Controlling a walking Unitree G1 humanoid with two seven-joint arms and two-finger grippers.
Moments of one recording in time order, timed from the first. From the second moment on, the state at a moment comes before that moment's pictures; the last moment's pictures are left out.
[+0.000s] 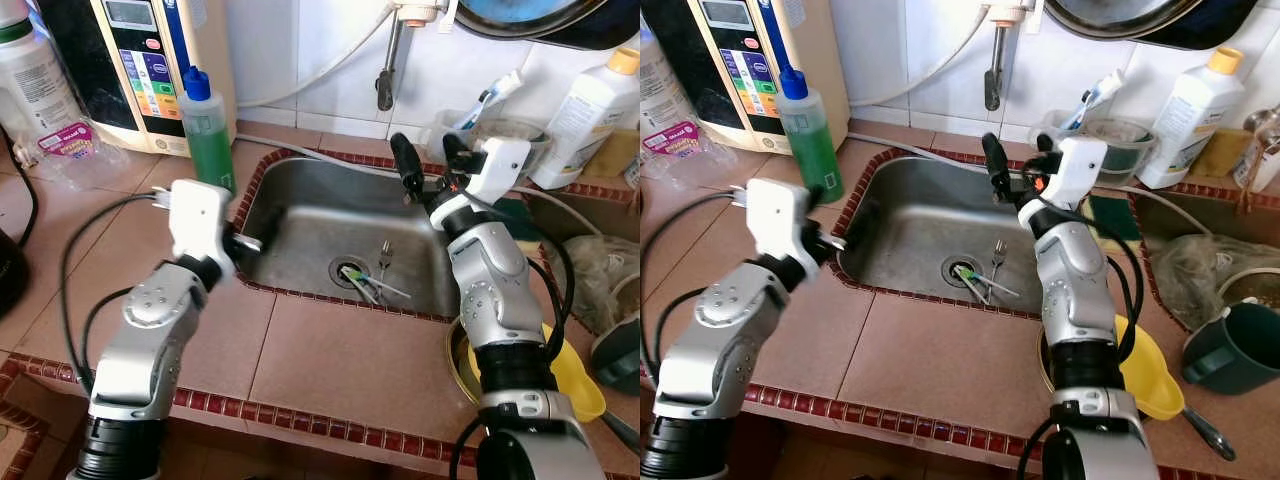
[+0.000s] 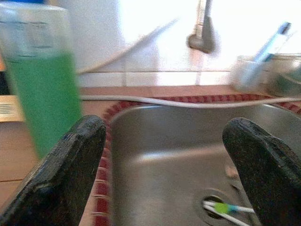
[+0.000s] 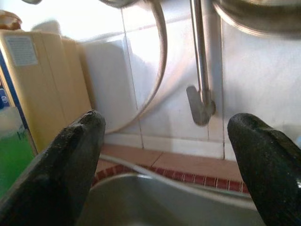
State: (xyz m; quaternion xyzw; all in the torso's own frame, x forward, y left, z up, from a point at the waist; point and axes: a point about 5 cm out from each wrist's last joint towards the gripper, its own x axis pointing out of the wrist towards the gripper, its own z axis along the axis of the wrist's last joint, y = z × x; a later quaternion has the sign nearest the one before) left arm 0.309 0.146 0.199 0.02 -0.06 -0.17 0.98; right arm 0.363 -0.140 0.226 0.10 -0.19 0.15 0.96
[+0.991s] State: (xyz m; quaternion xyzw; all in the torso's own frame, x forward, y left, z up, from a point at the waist) left arm 0.308 0.142 0.190 -0.01 -0.10 -0.12 0.99; right arm 0.323 -0.146 0.202 0.01 -0.20 0.07 0.98
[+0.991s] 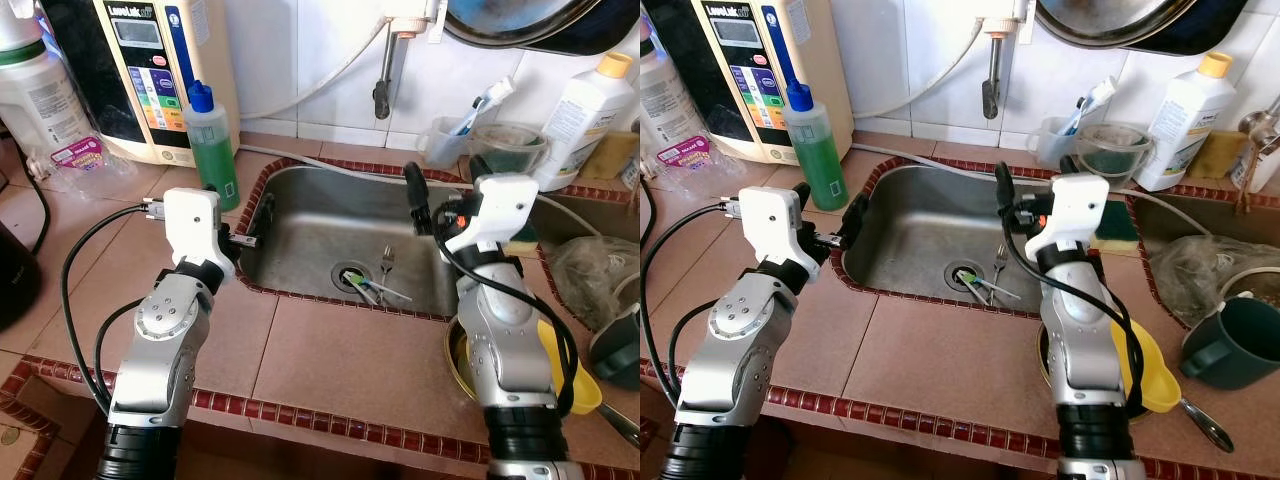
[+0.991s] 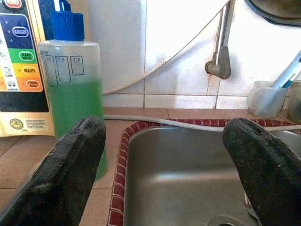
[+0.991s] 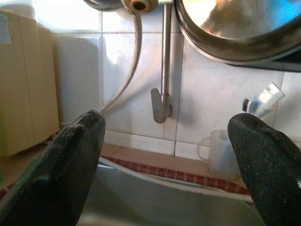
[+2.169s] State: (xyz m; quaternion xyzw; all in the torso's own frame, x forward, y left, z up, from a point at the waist) left arm 0.304 0.138 0.188 -0.01 -0.11 -0.13 0.99; right arm 0.321 -0.143 0.201 -0.01 -0.19 0.09 0.98
